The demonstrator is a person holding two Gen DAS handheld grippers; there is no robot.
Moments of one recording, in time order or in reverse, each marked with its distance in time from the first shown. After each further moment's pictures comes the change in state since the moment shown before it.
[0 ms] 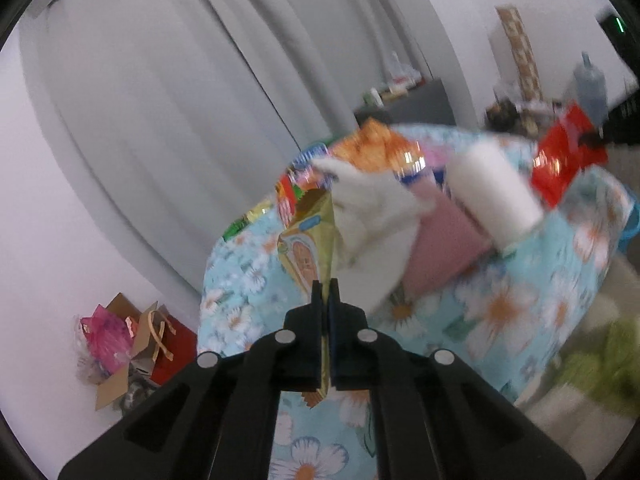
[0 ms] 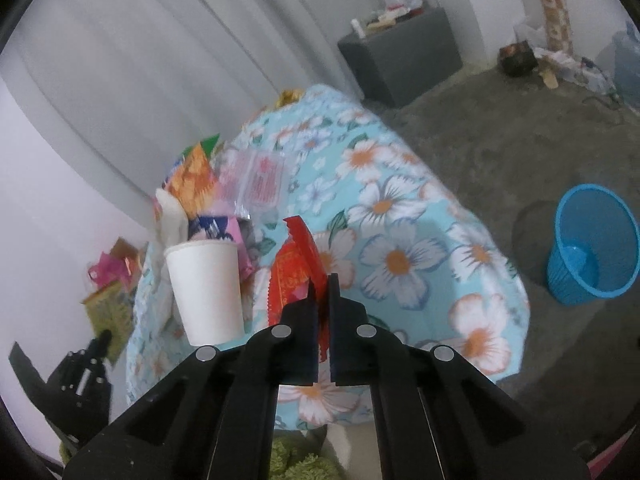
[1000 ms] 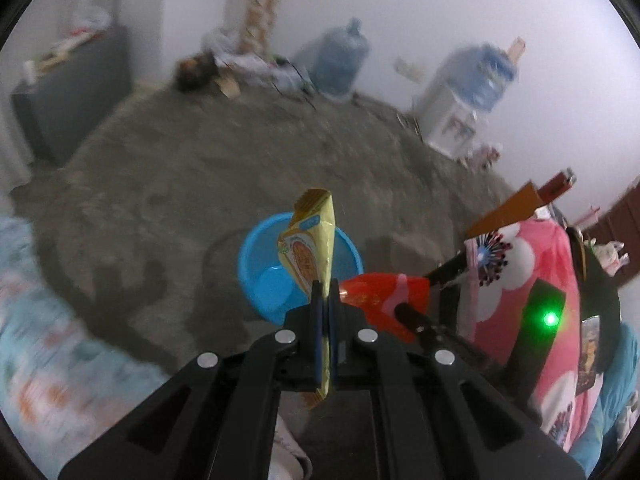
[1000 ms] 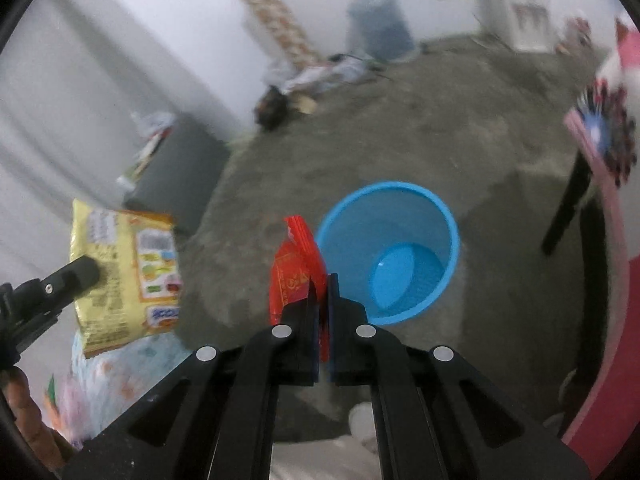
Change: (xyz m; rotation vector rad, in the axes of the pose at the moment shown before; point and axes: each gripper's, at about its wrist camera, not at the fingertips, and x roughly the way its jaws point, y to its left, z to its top) left arm 0.126 -0.424 0.278 0.169 0.356 -1.148; right arm -0.052 -0.306 0.006 0.674 -0.310 -0.484
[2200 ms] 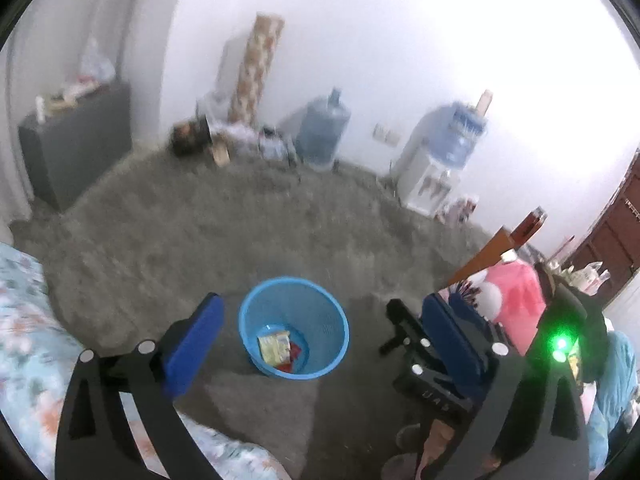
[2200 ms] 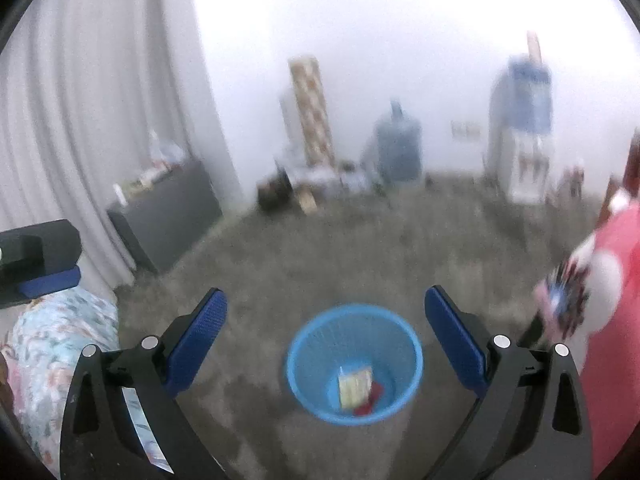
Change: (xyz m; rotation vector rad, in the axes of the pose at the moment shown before) left arm -0.116 0.012 -0.030 0.028 -0.327 -0.041; right arm -0.118 0.106 -0.037 -0.397 -0.504 -0.070
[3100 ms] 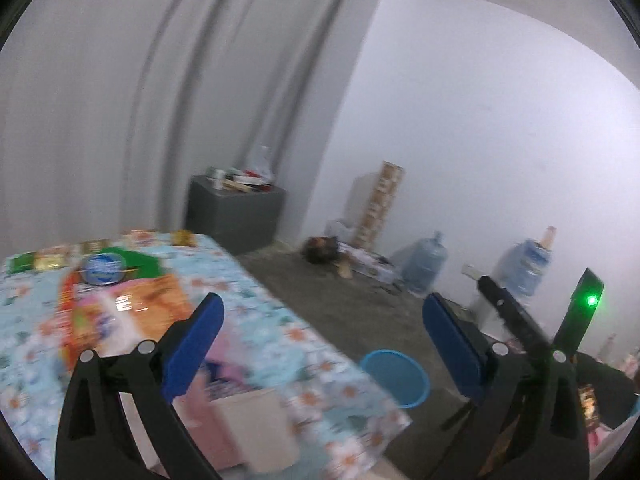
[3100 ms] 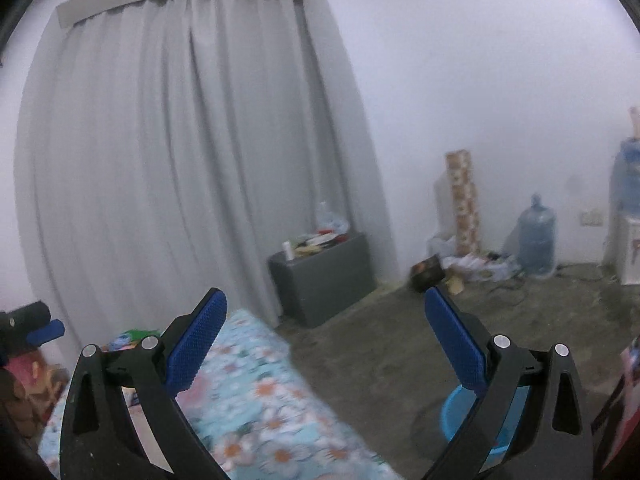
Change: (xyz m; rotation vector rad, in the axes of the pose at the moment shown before) left arm -0.335 0.070 -0.180 -0.196 -0.505 0.384; right arm -0.139 0.092 0.002 -0.108 -0.173 0.551
